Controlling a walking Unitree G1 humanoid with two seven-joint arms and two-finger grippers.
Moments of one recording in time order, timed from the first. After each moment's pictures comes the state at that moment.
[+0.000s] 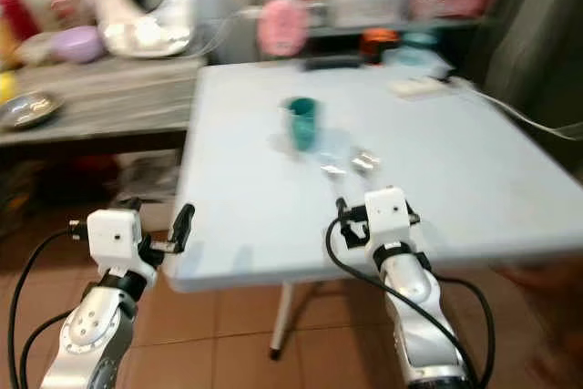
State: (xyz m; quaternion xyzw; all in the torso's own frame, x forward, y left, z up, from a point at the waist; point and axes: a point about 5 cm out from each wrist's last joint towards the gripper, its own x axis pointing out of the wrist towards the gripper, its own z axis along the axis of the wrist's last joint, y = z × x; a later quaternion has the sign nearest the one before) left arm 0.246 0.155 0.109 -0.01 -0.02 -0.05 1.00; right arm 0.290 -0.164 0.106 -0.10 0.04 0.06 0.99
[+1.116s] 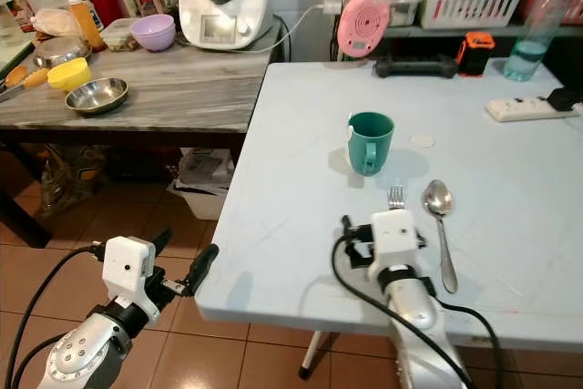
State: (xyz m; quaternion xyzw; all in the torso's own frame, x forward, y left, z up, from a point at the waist) left arm 0.217 0.146 0.091 -0.02 0.05 -0.20 0.98; right arm 0.264 -0.176 0.094 -0.07 0.06 0.02 1.00
